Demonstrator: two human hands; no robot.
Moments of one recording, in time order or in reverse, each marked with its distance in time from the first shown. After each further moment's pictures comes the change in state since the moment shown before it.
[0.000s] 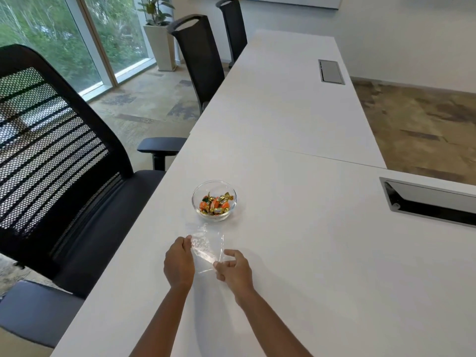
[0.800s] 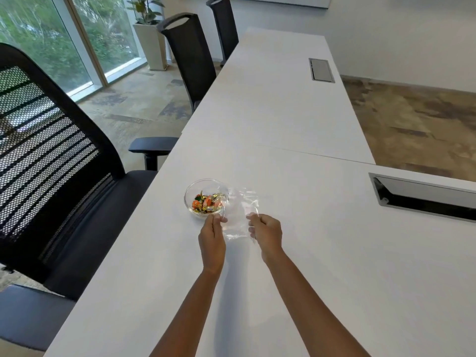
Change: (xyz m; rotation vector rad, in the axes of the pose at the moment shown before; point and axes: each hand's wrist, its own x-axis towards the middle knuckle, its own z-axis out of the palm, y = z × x) left_hand -0.037 0.074 0.028 -0.526 -0.137 0.161; right_hand 0.013 -0.068 -0.059 0.119 0.269 -0.124
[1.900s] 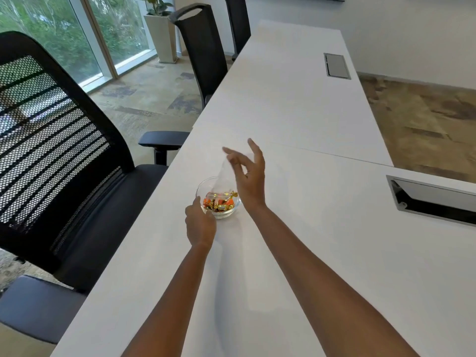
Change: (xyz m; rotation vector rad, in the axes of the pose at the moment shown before) left_hand 0.062 0.002 -0.028 0.408 0.023 -0.220; right_hand 0.022 -0.070 0.072 -0.140 -0.123 -0.767
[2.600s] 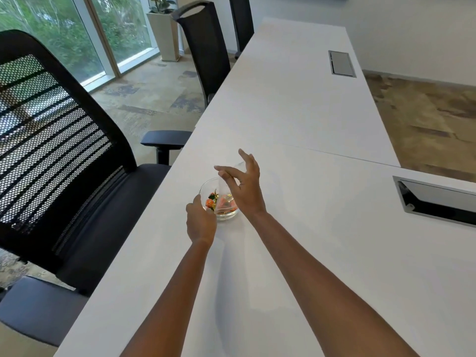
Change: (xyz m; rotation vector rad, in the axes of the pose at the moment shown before) left_hand 0.008 0.010 -0.005 0.054 -0.014 -0.024; right_hand -0.001 0.023 0.010 -0.173 -0.202 0.006
